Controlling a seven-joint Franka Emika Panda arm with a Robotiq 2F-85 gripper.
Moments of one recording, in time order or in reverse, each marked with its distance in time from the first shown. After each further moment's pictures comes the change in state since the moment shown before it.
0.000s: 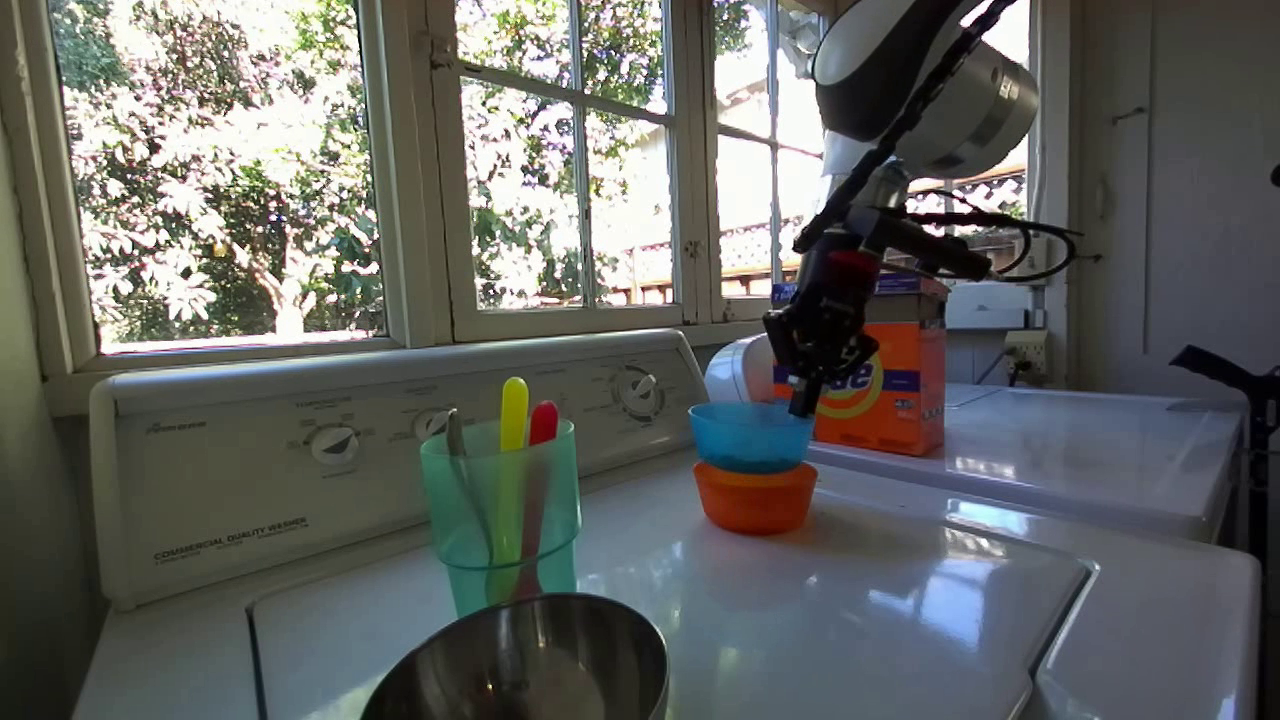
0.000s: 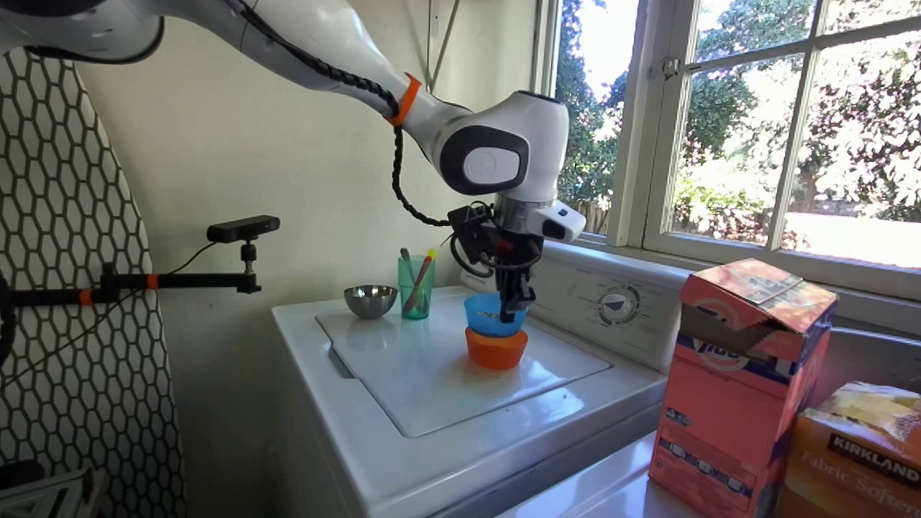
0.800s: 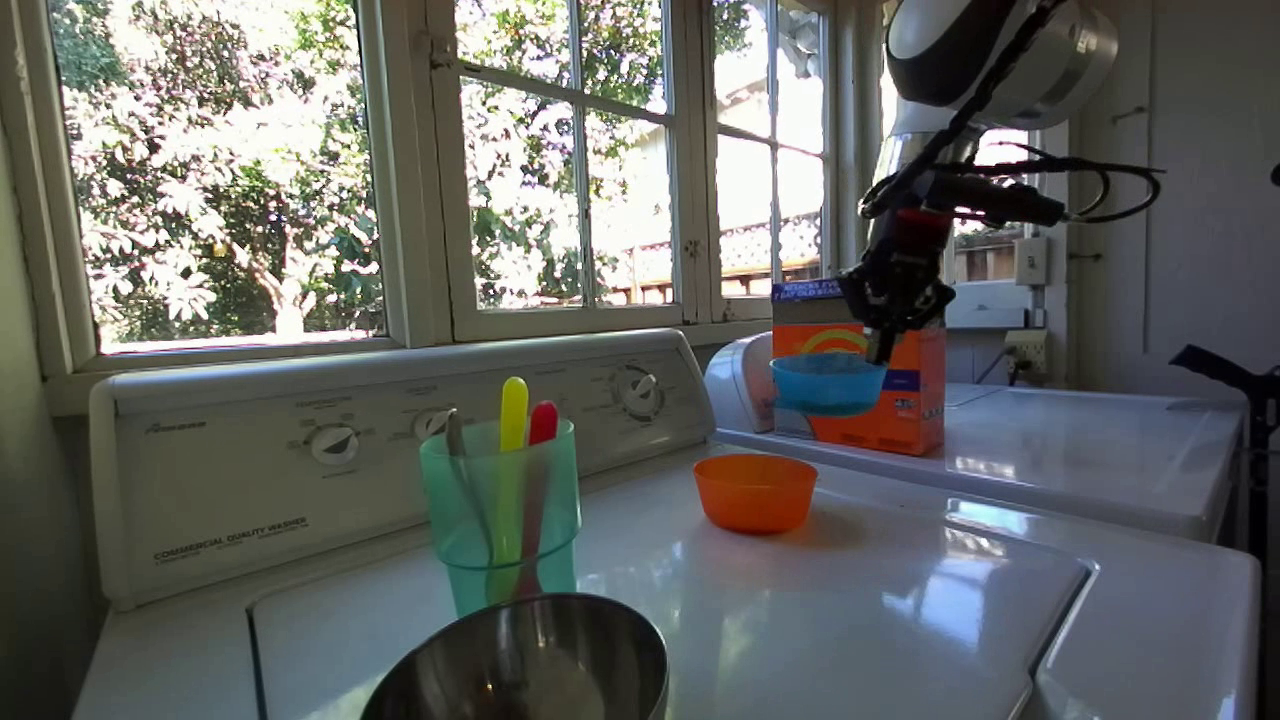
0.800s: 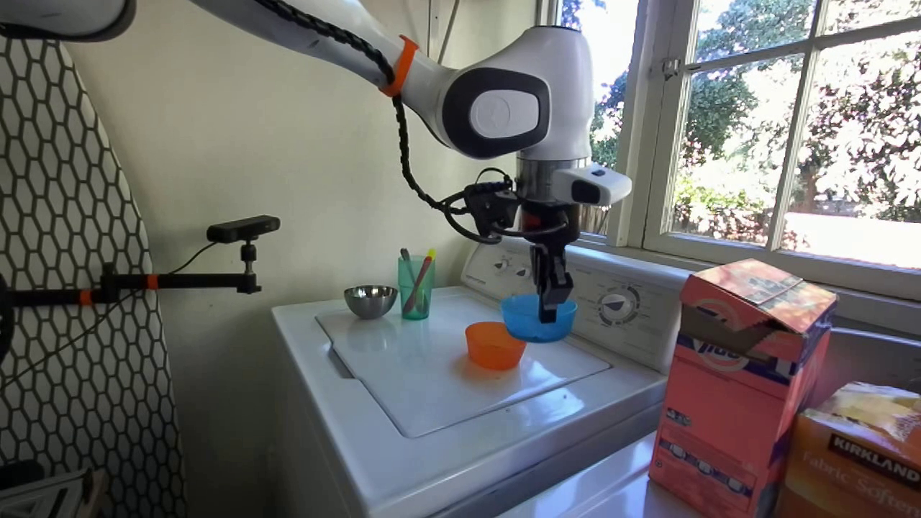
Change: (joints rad) arm -0.036 -0.093 -0.107 -0.032 -0.113 0.003 0.133
